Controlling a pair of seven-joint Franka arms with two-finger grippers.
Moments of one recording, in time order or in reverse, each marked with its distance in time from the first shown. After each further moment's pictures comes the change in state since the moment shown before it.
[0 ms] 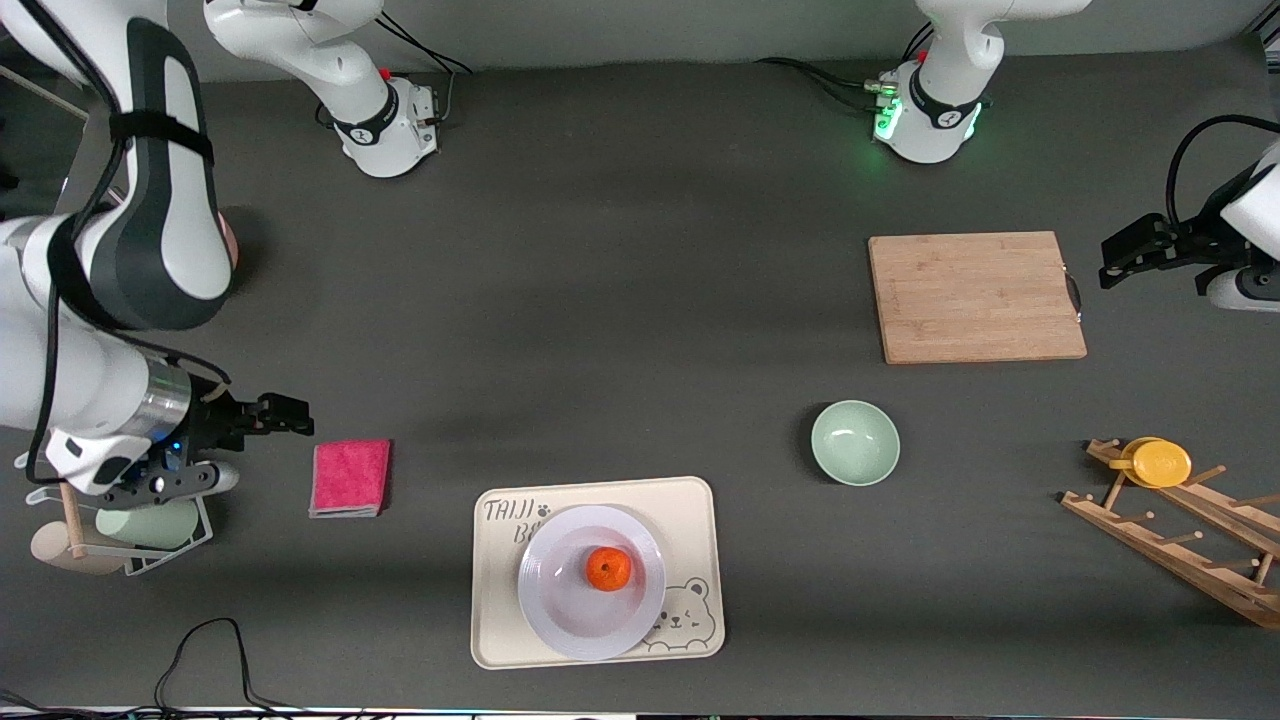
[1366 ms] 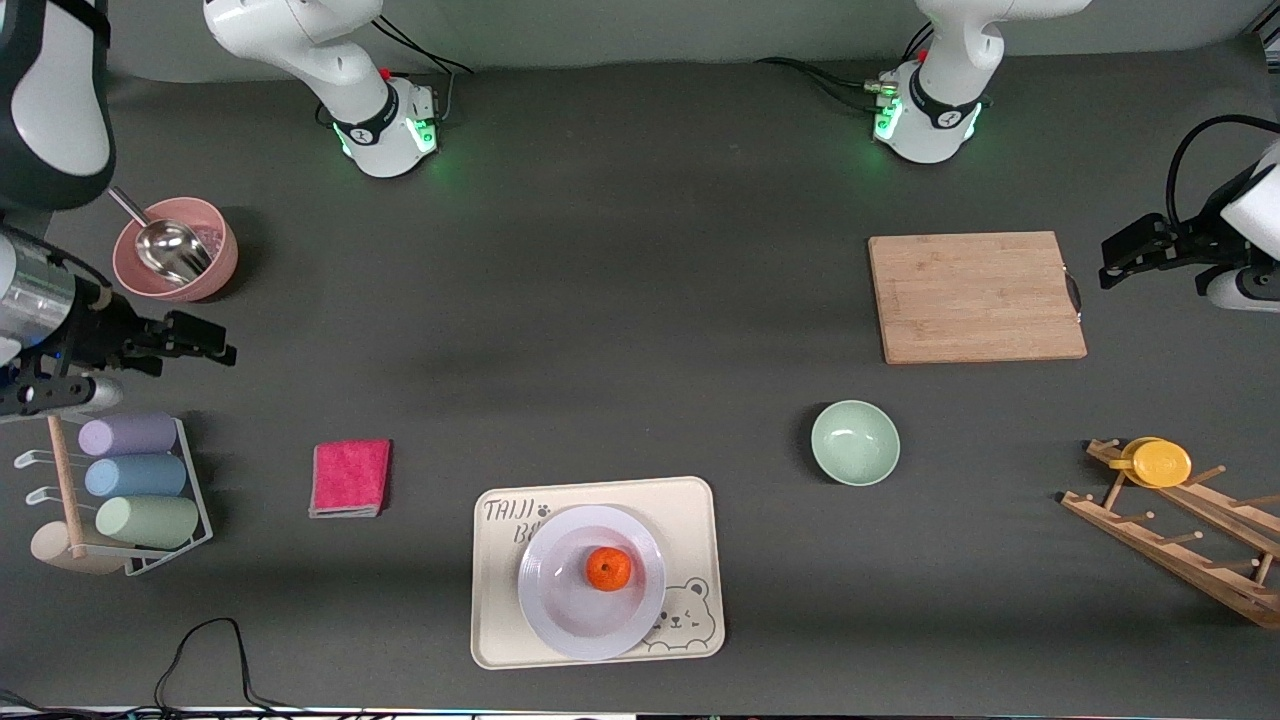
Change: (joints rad) left arm 0.000 0.000 0.000 0.000 0.000 0.000 0.000; right arm -0.096 -0.272 0.060 -0.157 -0.052 -0.092 0.030
